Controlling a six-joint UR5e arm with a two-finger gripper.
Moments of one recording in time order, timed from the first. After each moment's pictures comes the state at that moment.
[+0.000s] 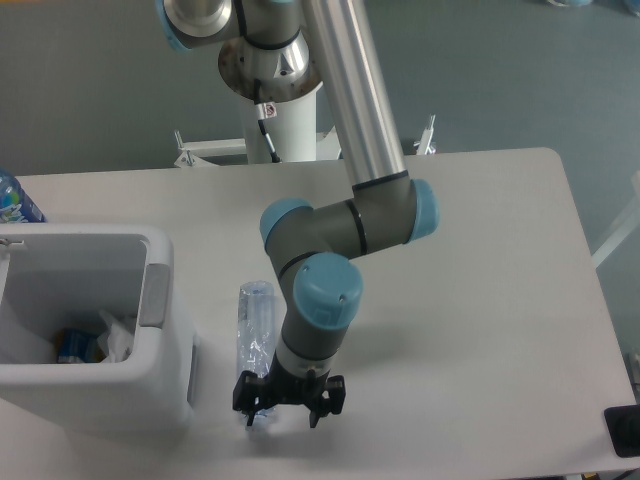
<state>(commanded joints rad) 2.29 -2.28 -1.44 -0.77 1.30 0.20</state>
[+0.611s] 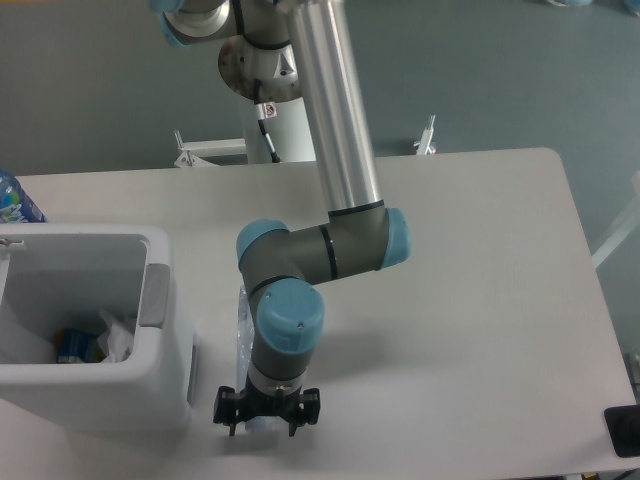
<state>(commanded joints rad) 2.24 -2.29 -1.46 -0.77 1.35 0.19</state>
